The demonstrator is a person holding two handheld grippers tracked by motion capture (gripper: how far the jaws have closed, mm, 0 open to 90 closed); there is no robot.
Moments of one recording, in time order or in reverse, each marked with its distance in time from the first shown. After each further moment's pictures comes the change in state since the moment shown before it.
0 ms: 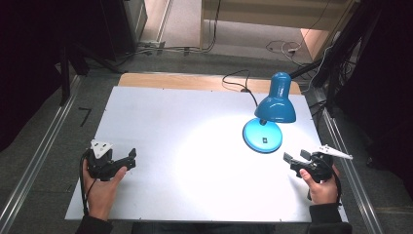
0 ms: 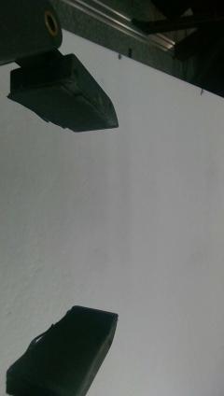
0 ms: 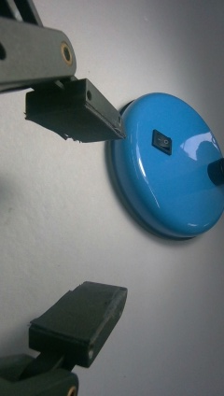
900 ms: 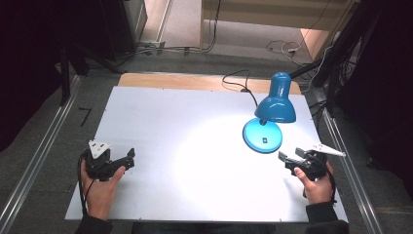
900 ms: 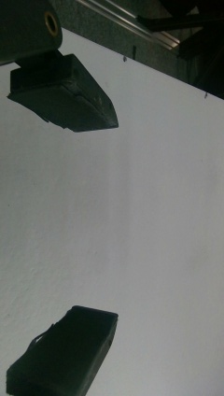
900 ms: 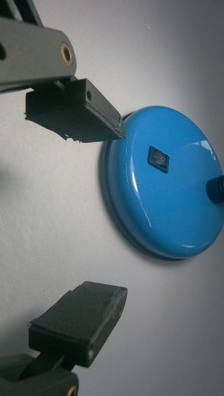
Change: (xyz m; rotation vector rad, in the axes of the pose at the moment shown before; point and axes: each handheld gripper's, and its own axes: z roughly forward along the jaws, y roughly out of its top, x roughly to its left) left arm 0.003 -0.001 0.000 -0.006 -0.011 -0.034; right arm 0.012 0.004 0.009 0.005 0.012 -0.034
